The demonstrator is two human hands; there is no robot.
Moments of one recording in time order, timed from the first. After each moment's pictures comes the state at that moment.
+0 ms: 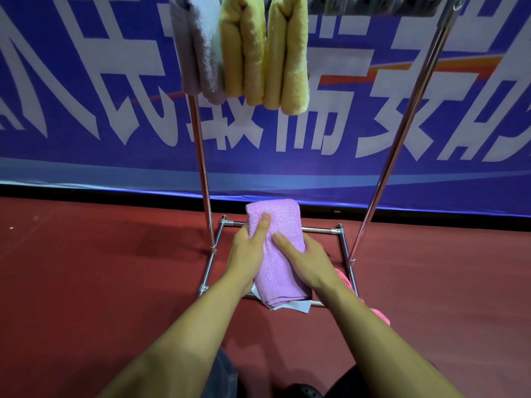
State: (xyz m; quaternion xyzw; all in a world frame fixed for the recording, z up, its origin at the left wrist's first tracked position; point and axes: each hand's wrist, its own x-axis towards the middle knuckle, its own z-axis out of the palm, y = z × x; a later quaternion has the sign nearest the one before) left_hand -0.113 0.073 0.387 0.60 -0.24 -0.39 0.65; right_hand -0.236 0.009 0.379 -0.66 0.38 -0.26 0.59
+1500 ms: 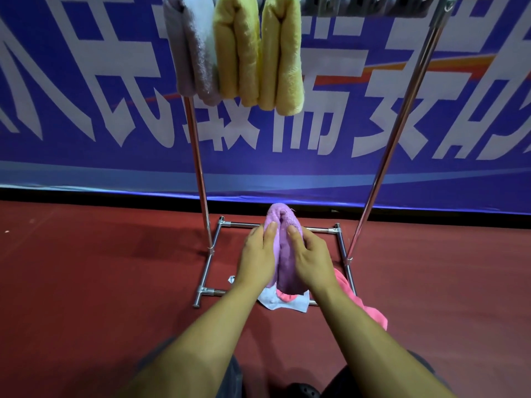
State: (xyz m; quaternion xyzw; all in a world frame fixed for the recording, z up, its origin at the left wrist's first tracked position) left_hand -0.127 0.061 0.371 0.74 -0.35 -0.25 0.52; right_hand -0.233 0.007 0.370 -0.69 0.42 -0.36 0.48
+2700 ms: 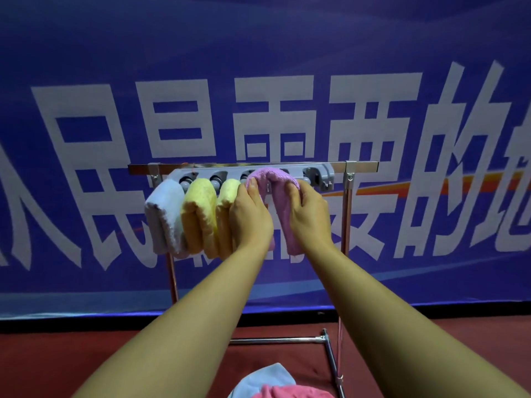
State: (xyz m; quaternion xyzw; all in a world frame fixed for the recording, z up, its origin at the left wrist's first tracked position) left_hand -0.156 -0.079 0.707 0.67 -0.35 0.05 0.65; right_hand -0.241 -0.132 0.696 -0.71 0.35 -0.54 0.29
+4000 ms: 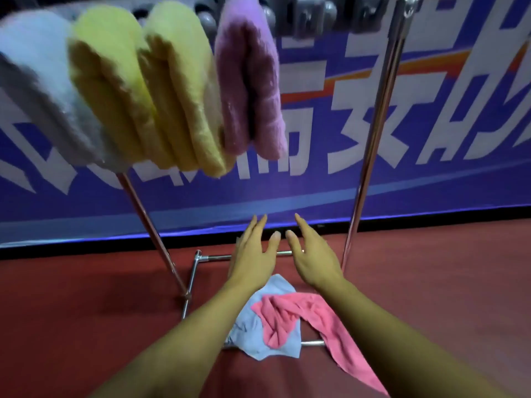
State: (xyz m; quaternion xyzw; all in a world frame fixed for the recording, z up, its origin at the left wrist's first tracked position) left_hand -0.099 -0.128 0.383 0.75 -0.50 -0.18 0.40; right_hand -0.240 -0.191 0.384 -0.78 0.47 -0.25 0.32
